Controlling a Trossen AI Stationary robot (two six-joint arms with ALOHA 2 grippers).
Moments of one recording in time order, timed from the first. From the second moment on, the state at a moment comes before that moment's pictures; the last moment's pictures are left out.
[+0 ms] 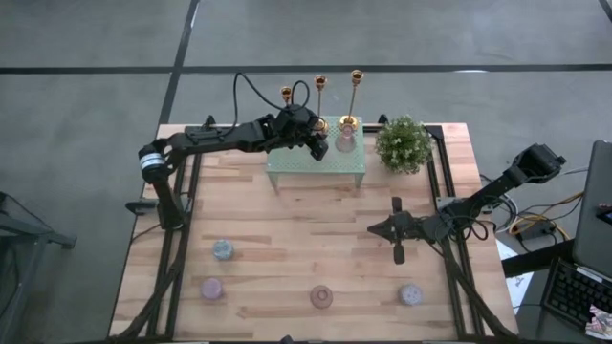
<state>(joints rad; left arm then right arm) 0.39 1.75 1.45 -0.20 -0.18 -0.20 0.52 1.00 0.12 0.58 0.56 0.31</state>
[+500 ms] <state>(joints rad) 0.39 1.74 1.45 -0.20 -0.15 -0.18 0.52 1.00 0.12 0.58 0.56 0.31</state>
